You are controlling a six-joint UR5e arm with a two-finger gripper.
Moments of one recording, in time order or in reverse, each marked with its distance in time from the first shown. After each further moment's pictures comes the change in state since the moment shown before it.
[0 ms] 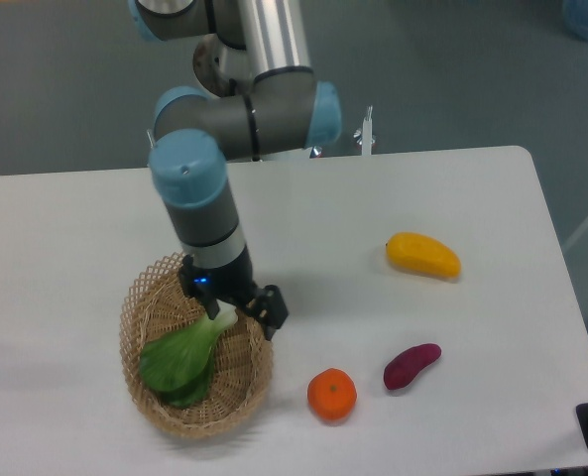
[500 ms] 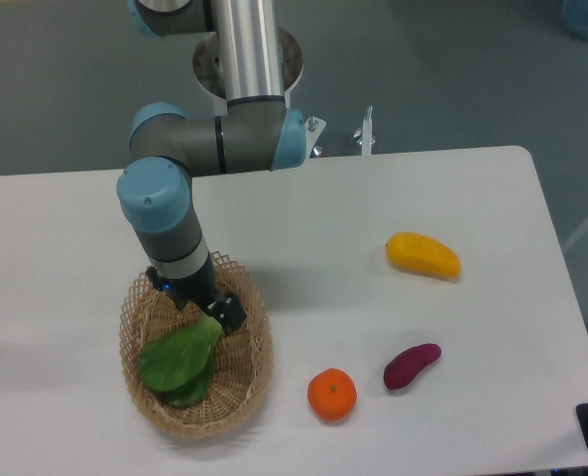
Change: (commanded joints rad) arm -0.150 -0.072 -0.112 0.003 0.009 -0.015
